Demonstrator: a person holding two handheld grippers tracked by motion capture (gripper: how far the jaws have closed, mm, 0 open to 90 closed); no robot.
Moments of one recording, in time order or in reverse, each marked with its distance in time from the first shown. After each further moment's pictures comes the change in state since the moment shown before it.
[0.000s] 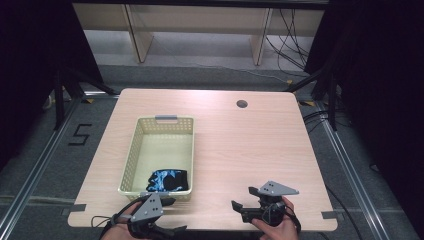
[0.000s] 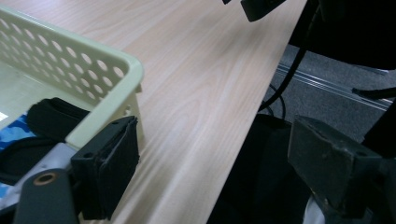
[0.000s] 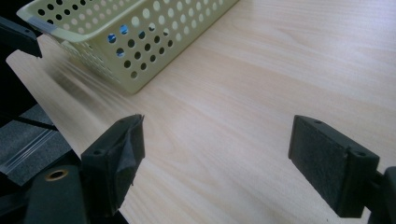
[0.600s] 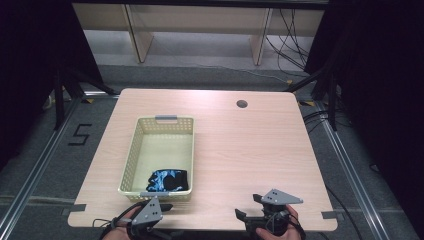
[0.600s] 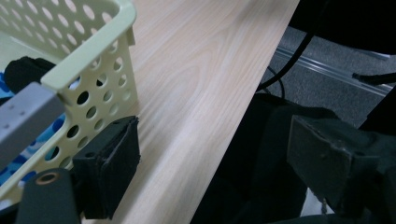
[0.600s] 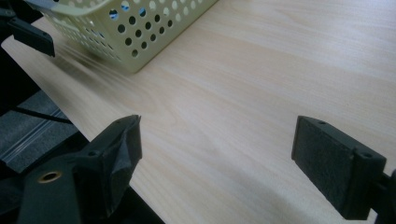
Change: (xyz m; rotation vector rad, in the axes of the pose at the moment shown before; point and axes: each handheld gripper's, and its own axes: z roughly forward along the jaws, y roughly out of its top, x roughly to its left) left arm 0.004 -0.021 0.005 0.066 0.013 -0.010; right arm 0.005 -0.016 -0.013 0.027 -0.036 -0.020
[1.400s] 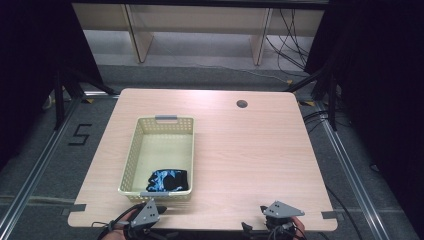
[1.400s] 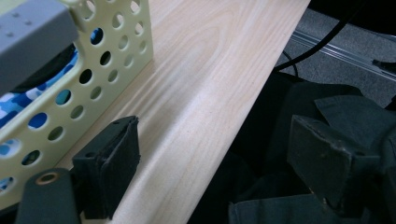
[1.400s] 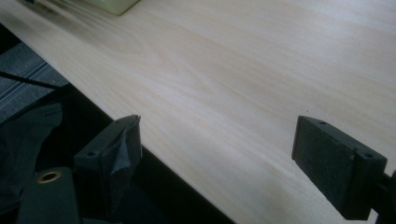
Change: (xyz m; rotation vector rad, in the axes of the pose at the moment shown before) left arm 0.005 -0.018 0.002 0.059 0.033 -0.020; right arm 0.007 -0.025 -0.014 0.116 -0.090 -0.042
